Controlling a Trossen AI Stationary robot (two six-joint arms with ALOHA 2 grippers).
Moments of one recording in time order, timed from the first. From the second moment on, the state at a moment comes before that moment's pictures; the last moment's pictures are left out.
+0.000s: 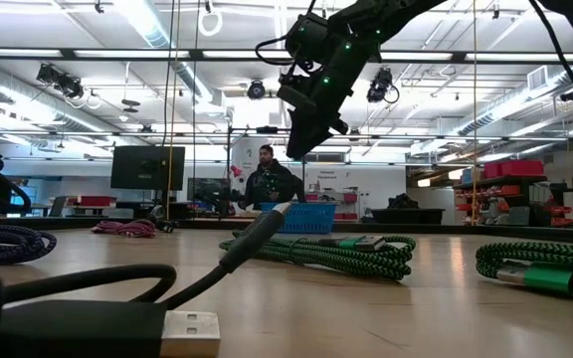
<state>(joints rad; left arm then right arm) -1.16 1.43 1.03 -0.68 -0.42 -1.60 -0.32 1.91 1.57 -0.60 0.11 0.13</state>
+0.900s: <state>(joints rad) -0.99 1.43 1.03 -1.01 -0.32 -1.16 -0.32 1.91 1.57 -0.55 0.11 0.13</state>
